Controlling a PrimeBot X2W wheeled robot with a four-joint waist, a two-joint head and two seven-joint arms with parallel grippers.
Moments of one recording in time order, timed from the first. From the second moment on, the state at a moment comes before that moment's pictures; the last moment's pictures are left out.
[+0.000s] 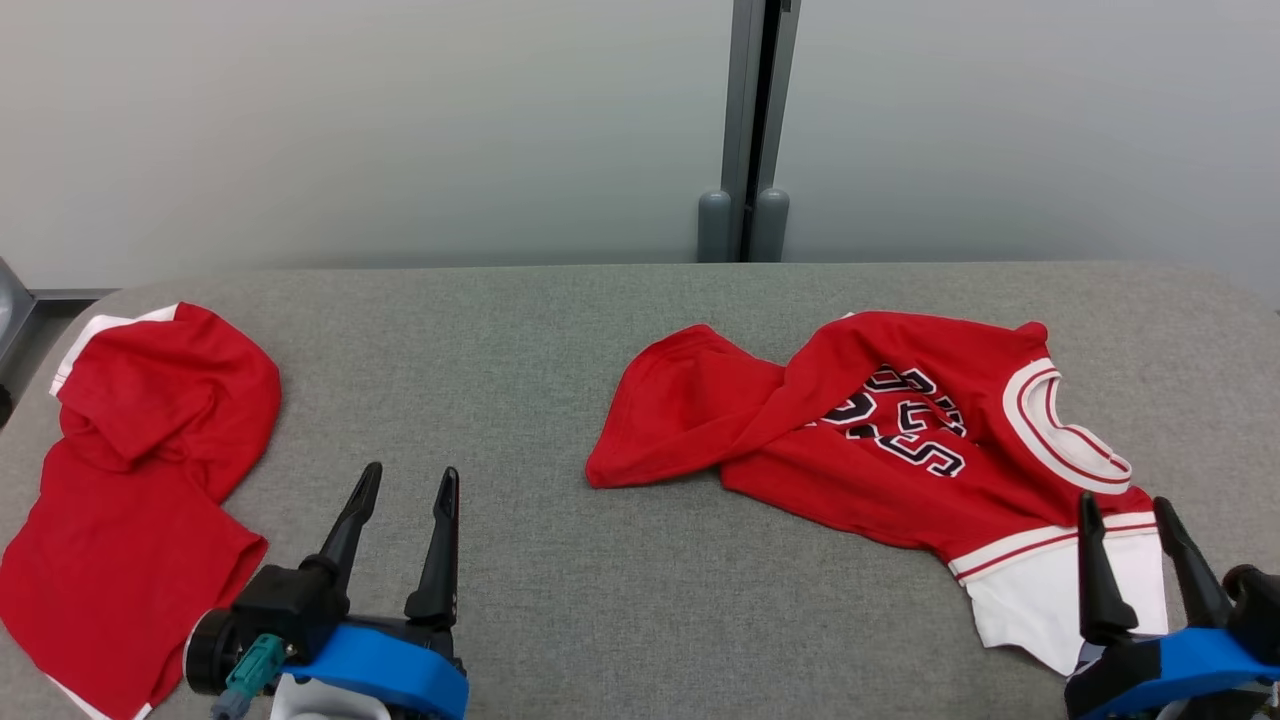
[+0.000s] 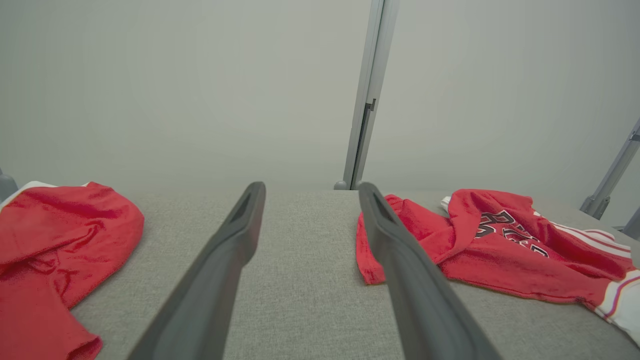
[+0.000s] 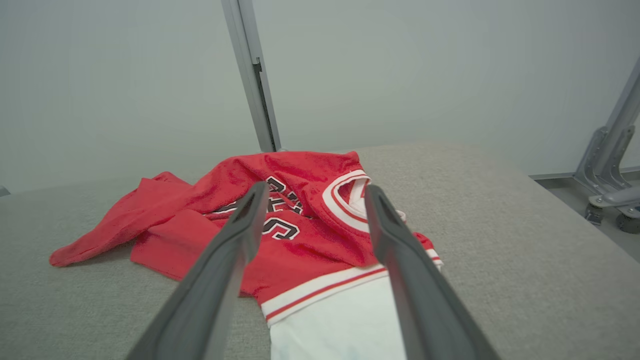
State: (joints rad) left arm -0.10 0.23 -0.34 0.22 -0.41 0.00 -0.24; right arm -0.01 -0.05 -0.23 0.17 0.17 0.13 -0.09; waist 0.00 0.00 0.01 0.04
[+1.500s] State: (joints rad) left arm -0.33 0.14 -0.41 0.58 -0.45 -0.09 -0.16; right arm -0.05 -0.05 -0.04 0.12 0.14 0.13 -0.07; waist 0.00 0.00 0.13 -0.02
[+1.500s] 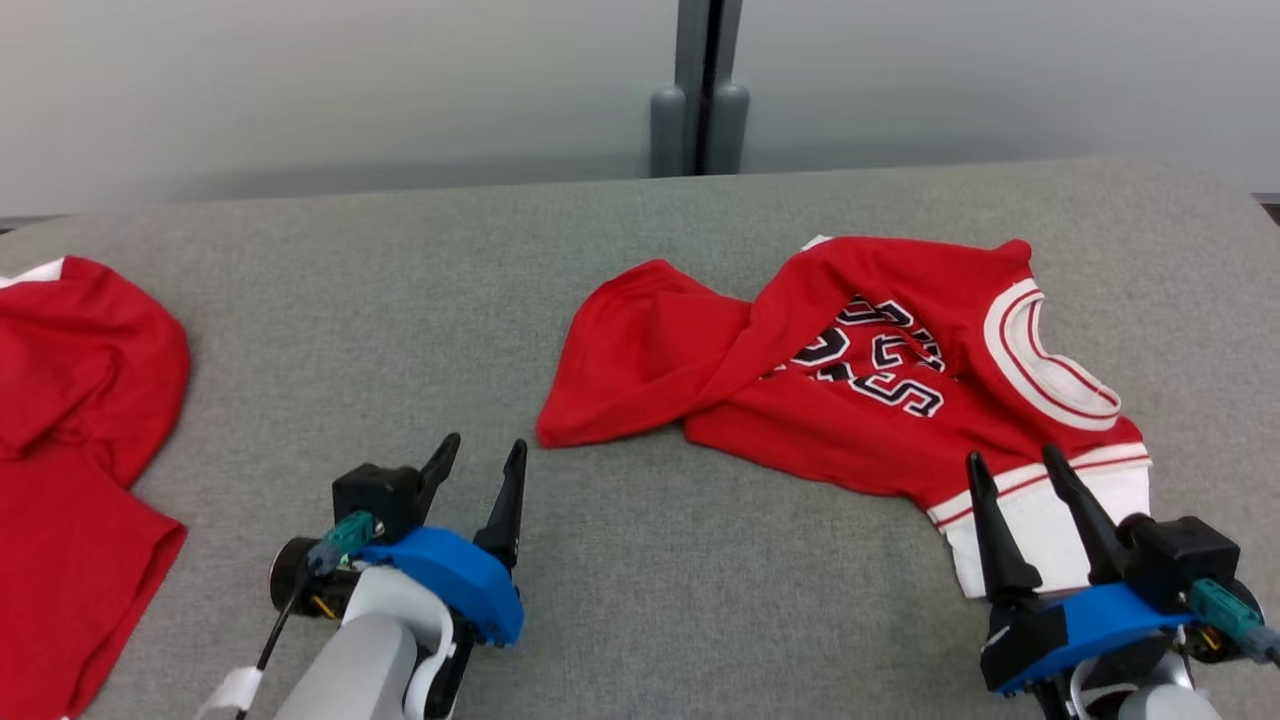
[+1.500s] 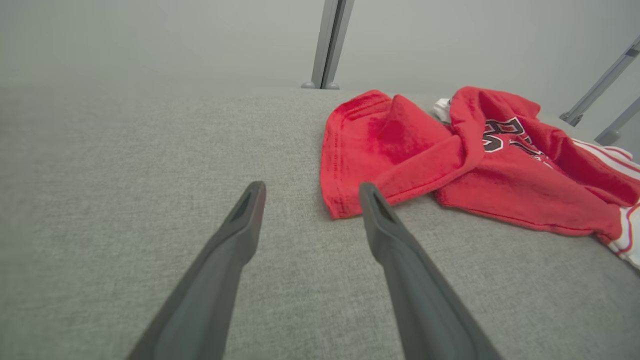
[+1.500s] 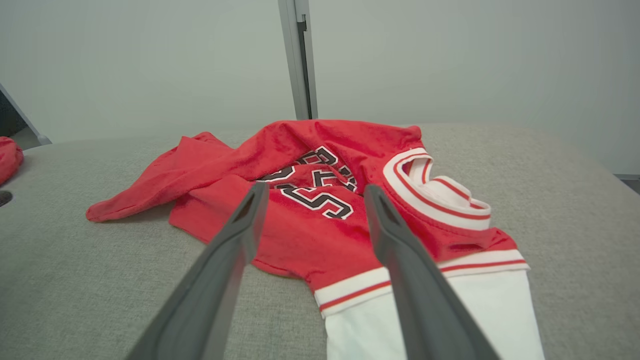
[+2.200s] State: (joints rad) left arm -0.60 0.07 -0.46 0.97 -0.59 -0.12 -0.06; right arm -0.10 -0.05 0.00 0.15 0.17 0.13 -0.10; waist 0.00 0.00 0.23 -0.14
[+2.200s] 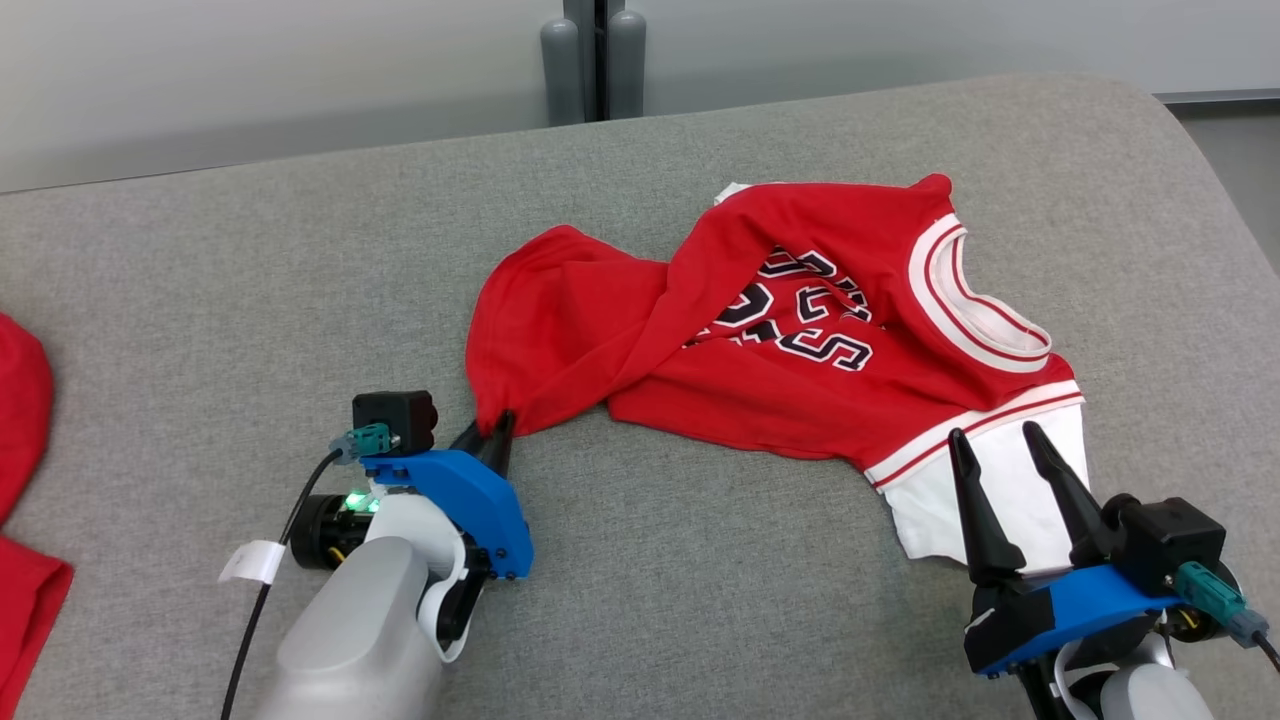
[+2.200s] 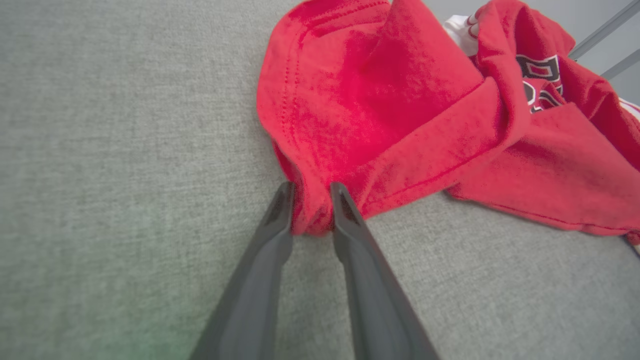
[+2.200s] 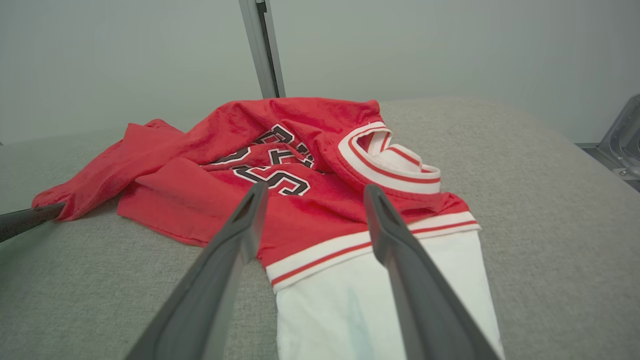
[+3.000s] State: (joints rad) left arm -0.33 0.16 -0.56 -0.01 -0.75 -0.11 -0.23; right arm -0.09 -0.05 -0.08 0.15 0.17 0.13 -0.11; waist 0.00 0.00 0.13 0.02
